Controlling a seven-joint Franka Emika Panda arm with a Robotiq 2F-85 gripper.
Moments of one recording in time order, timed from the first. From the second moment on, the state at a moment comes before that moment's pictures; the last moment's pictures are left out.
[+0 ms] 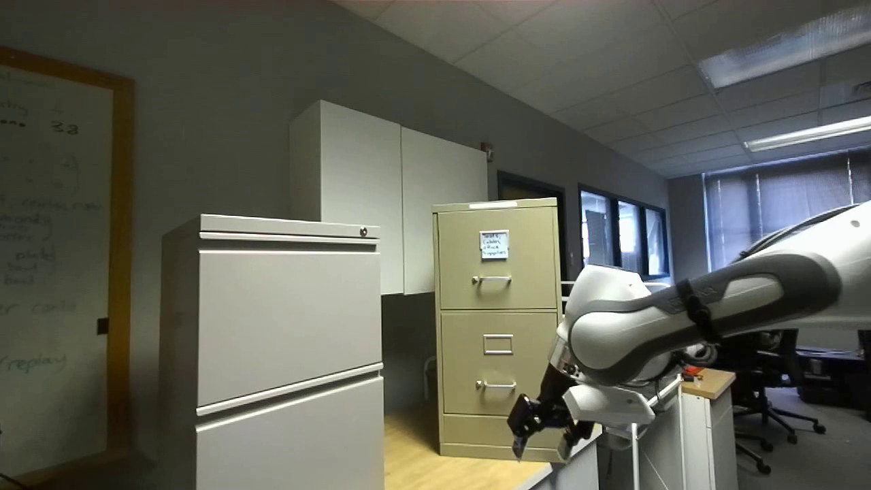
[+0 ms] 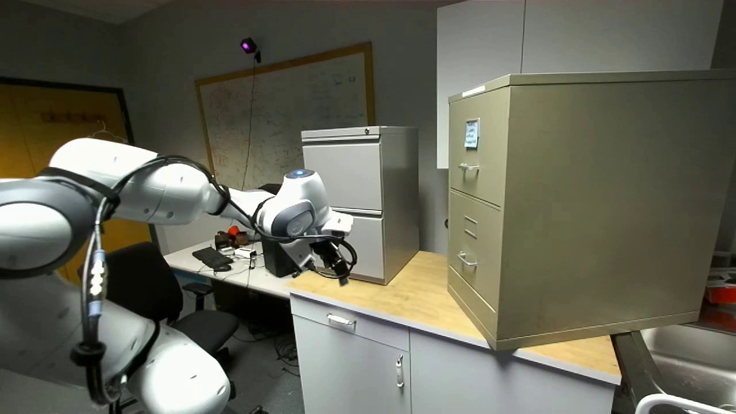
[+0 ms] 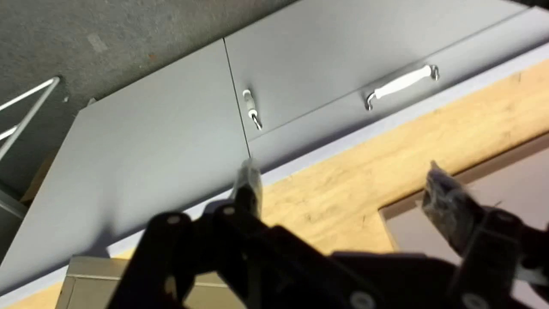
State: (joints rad) arm -0.07 -0.63 0.02 -2.63 0.15 2.39 0.25
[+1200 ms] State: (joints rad) arm -0.16 0.13 -0.13 -2.02 0.56 2.80 0.53
